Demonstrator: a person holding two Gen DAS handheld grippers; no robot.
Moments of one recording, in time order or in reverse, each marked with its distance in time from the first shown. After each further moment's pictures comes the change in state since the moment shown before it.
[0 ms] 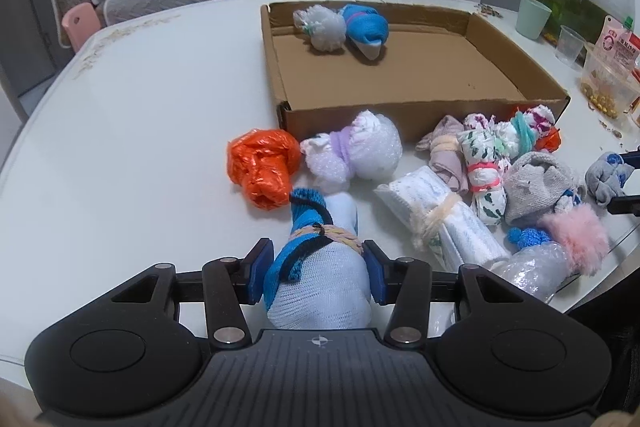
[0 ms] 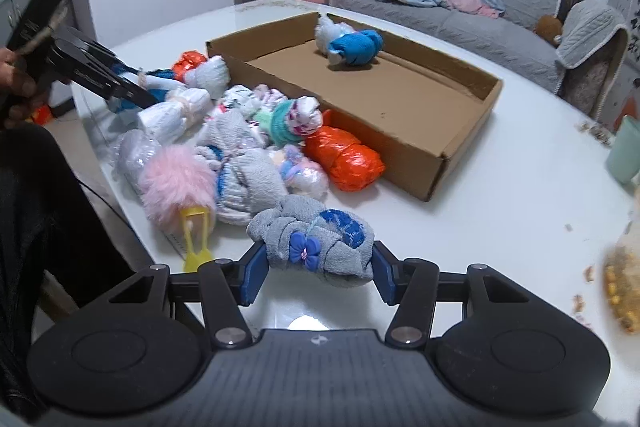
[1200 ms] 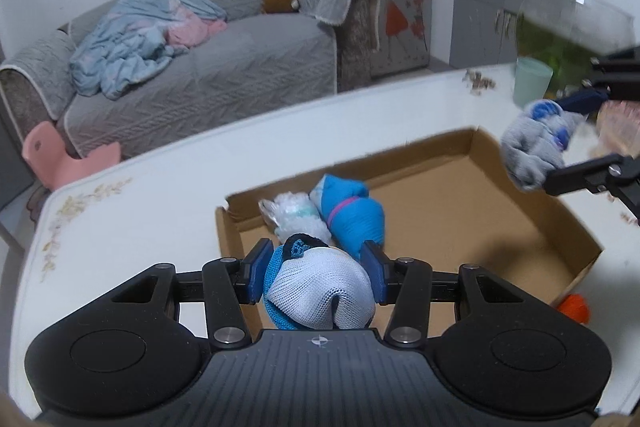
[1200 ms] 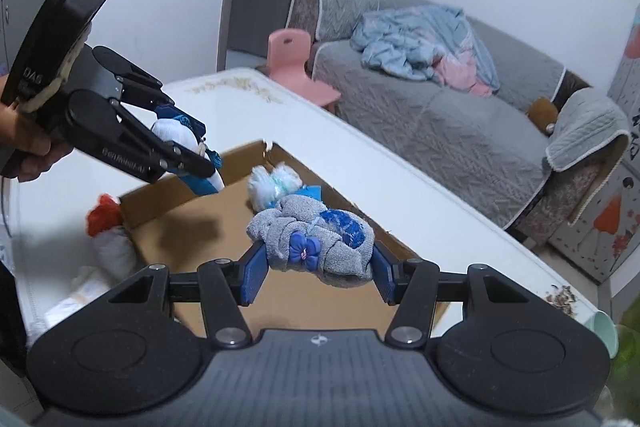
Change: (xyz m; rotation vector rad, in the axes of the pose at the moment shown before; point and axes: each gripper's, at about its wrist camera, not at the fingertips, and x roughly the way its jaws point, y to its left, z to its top) left arm 0.065 -0.022 0.174 0.191 -0.152 -0.019; right arm 0.064 -0.055 0.172 -0.111 -0.101 -0.030
